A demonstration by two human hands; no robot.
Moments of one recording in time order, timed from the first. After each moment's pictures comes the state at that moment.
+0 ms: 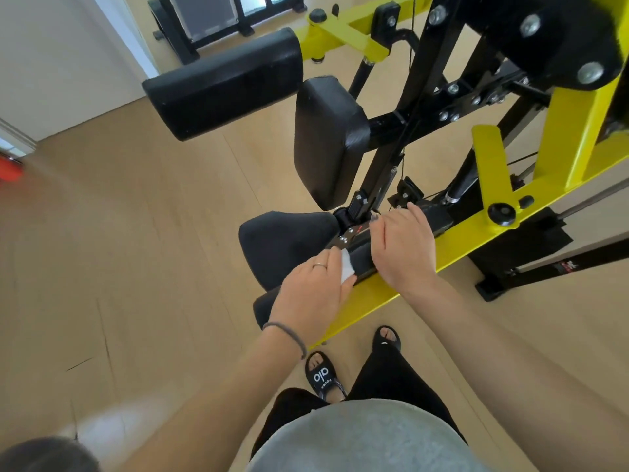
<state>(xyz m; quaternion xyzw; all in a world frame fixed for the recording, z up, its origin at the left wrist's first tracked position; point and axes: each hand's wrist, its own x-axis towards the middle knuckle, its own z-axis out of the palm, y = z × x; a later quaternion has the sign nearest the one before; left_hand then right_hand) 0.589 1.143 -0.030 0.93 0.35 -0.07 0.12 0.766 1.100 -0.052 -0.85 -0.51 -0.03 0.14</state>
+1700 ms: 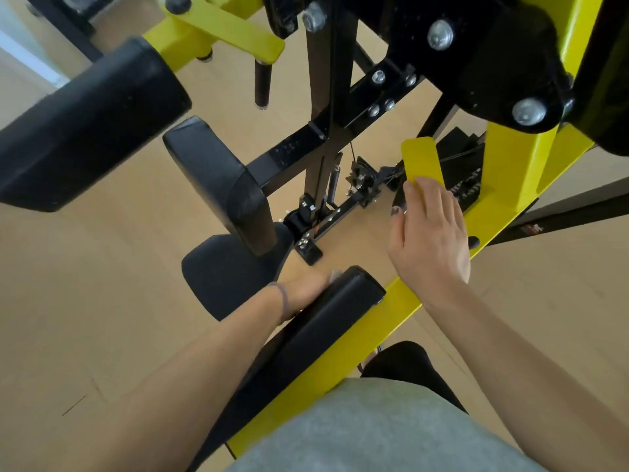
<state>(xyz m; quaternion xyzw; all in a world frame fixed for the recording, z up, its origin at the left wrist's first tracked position) 0.772 1.235 -0.075 0.54 0.44 -0.36 0.62 0.926 1.103 -0.047 -0.93 -0.36 0.00 0.11</state>
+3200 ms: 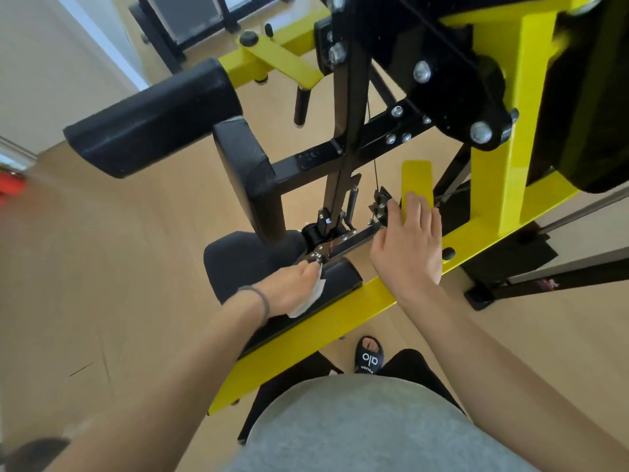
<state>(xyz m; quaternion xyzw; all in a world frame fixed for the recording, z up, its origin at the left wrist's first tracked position) 0.747 1.187 -0.023 0.78 0.44 -0.24 0.37 0.927 1.094 -0.043 -0.91 -0.41 0.02 0.05</state>
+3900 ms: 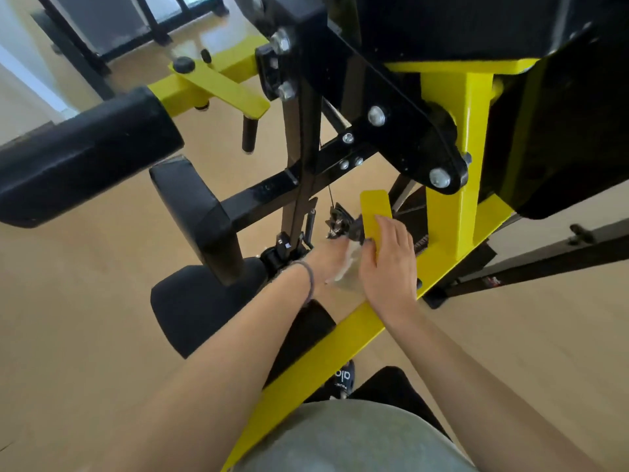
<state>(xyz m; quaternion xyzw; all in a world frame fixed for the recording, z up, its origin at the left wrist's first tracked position) 0.897 1.208 -0.040 0.68 0.41 -0.18 0.58 0.950 1.105 -0.043 -0.91 -0.28 0.09 0.30</state>
